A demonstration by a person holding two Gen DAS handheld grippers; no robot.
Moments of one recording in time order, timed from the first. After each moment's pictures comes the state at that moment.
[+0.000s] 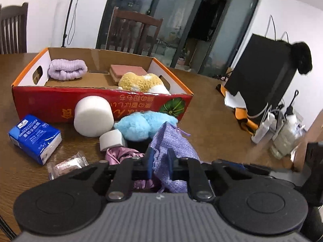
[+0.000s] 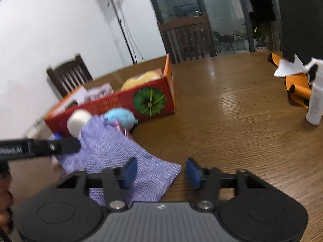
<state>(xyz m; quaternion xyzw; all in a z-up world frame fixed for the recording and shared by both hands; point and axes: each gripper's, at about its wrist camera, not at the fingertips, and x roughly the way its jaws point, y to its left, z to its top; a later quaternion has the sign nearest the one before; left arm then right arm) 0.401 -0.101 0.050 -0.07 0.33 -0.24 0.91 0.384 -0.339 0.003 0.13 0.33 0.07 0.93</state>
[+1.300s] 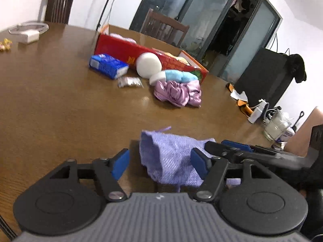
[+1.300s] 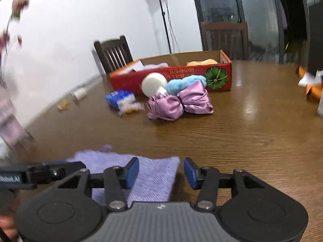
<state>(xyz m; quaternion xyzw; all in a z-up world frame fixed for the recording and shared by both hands) 0.243 -0.007 0.018 -0.16 0.34 -0.19 0.91 0.262 -0.258 0.021 0.05 0.32 0.14 0.94</state>
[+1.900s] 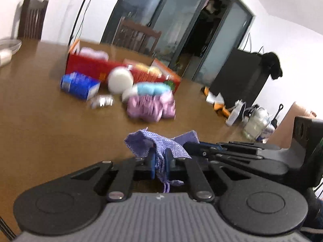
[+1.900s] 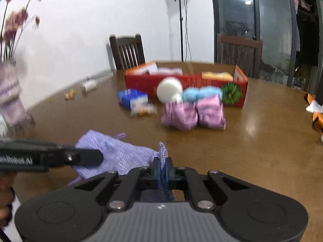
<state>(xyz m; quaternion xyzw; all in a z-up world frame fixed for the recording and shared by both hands) 0.257 -0.013 0.042 -0.13 0.28 -0.26 0.91 0.264 -0.244 0.039 0.01 0.29 0.18 0.94</state>
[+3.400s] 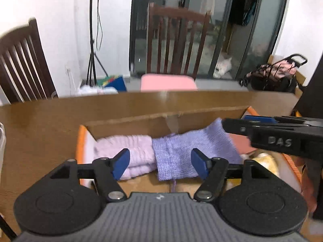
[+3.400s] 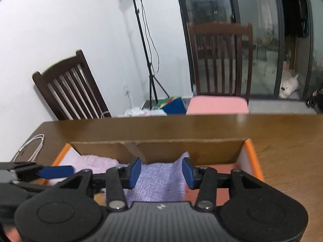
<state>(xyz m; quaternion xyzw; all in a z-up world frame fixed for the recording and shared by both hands) 0.657 -0.037 0.119 0.01 0.36 -0.14 0.92 0.685 -0.256 0.101 0.08 0.34 0.10 0.93</state>
